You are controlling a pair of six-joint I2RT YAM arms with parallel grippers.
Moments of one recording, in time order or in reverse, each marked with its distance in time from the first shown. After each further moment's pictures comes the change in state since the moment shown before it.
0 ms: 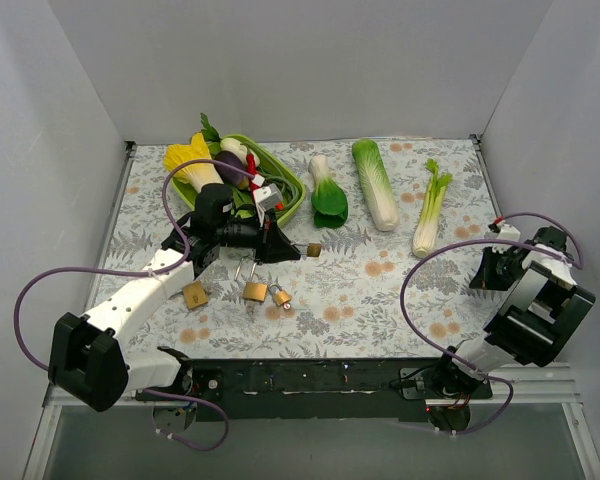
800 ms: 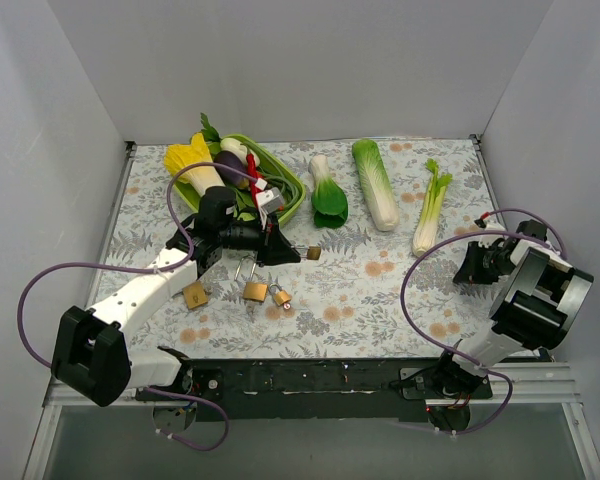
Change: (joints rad) left arm 0.000 0.029 -0.023 0.016 -0.007 0.015; right arm 0.106 0.101 -0.007 0.130 -0.025 0.109
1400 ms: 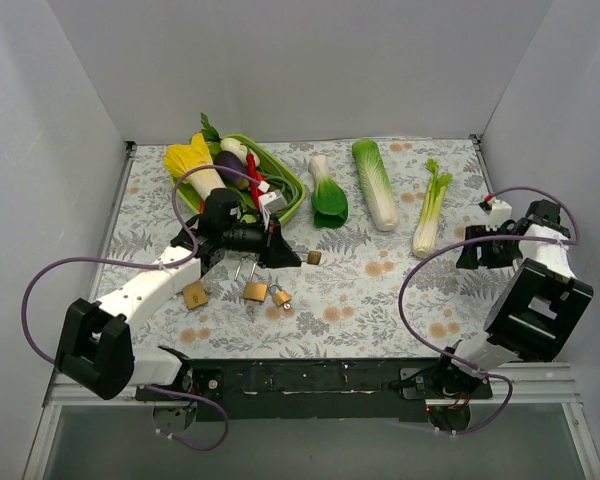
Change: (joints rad) left arm 0.000 0.018 -0.018 -0.010 -0.001 -0.035; right arm 0.014 -0.059 0.131 -0.162 0.027 -0.096
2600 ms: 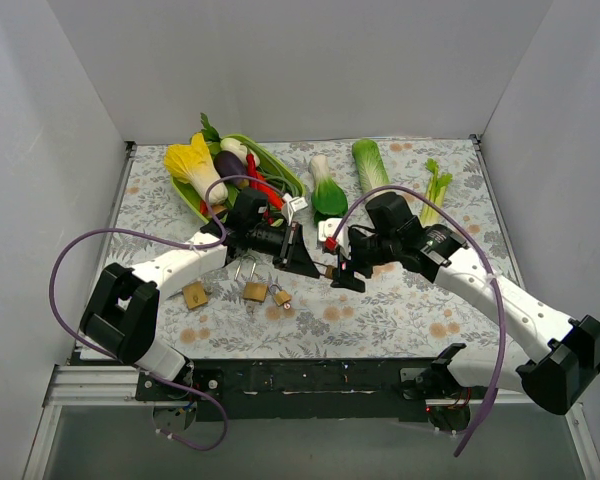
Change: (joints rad) left arm -0.089 0.232 0.095 -0.022 0.080 -0.499; right arm 1.257 -0.346 0.118 0.077 -0.037 -0.061
